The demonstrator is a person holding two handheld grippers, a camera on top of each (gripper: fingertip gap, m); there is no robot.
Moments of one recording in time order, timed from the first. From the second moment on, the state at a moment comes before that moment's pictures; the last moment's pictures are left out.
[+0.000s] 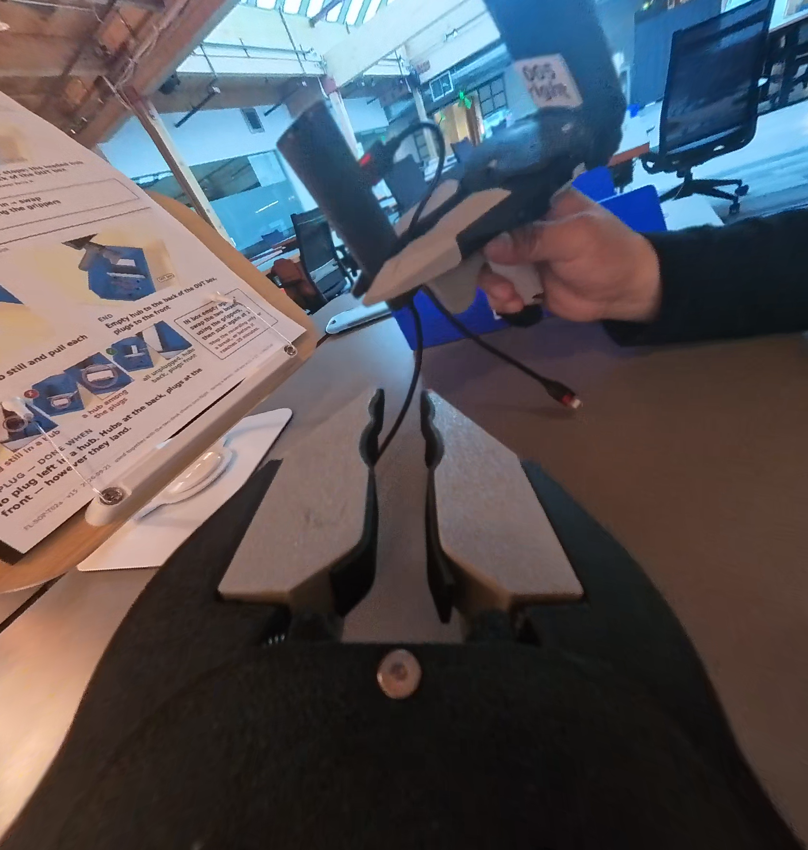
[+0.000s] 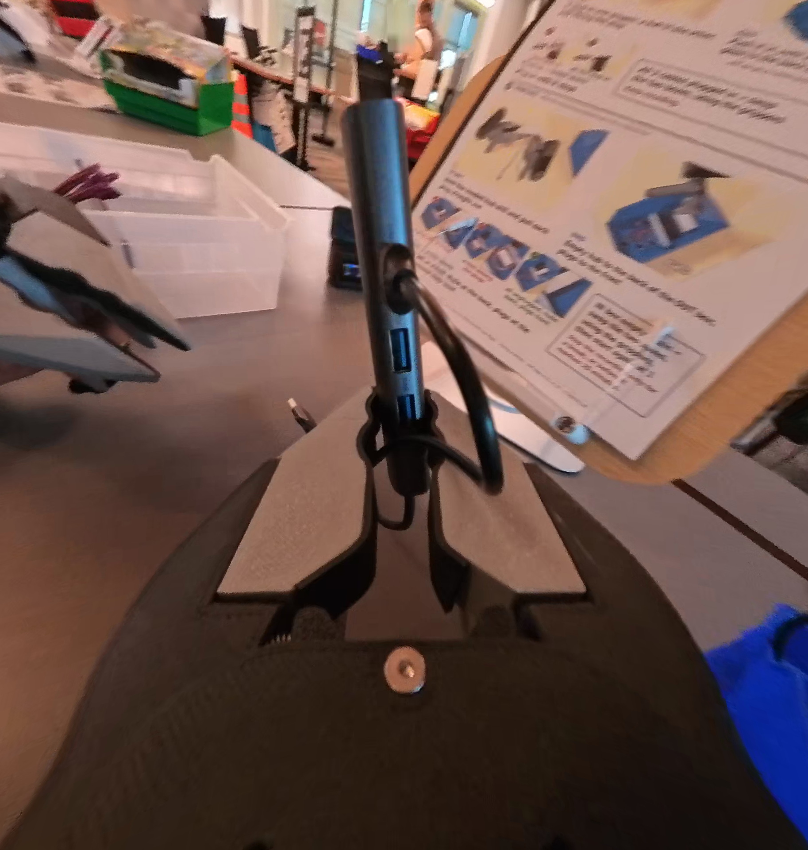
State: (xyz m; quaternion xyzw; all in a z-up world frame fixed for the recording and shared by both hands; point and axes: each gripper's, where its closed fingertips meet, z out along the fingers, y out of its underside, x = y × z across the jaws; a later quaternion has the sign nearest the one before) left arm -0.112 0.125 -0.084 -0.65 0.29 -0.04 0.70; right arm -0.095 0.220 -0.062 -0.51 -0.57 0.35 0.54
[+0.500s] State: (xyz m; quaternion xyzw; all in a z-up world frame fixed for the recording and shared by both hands) left arm -0.123 0.129 -0.091 -0.67 0.29 -0.03 0.68; right arm 0.071 0.353 0.149 -0.53 -0.33 0.31 0.72
